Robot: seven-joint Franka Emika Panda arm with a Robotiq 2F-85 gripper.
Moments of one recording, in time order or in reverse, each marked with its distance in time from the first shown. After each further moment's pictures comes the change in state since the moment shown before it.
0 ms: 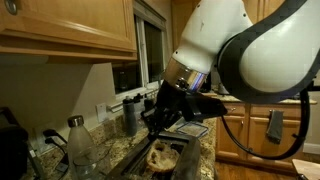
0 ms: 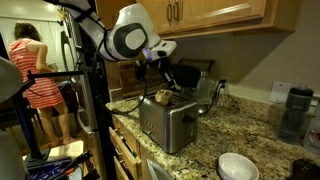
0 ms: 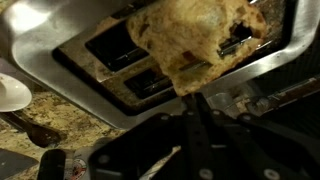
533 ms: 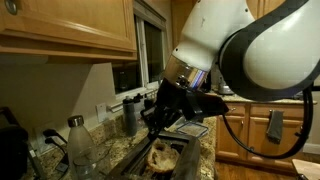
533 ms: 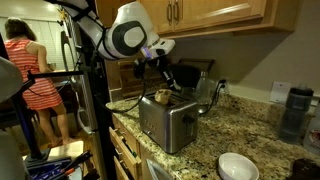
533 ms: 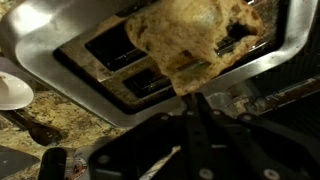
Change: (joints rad) arm -0.002 -0.022 0.012 0.000 0.000 -0.023 0.012
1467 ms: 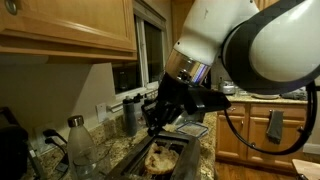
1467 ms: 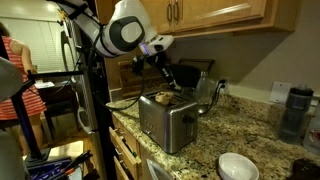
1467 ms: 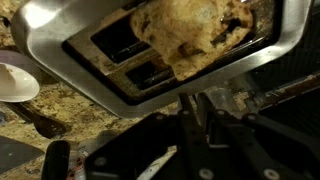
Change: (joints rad) arm 0.000 -0.045 0.003 -0.005 0.000 -0.030 0.006
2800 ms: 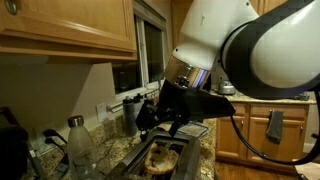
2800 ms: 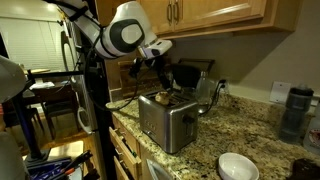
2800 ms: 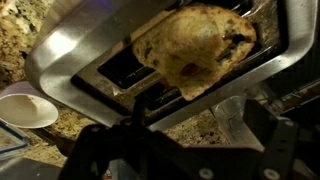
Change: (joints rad) arm -0.071 0.005 0.083 0.003 -0.003 -0.053 0.139
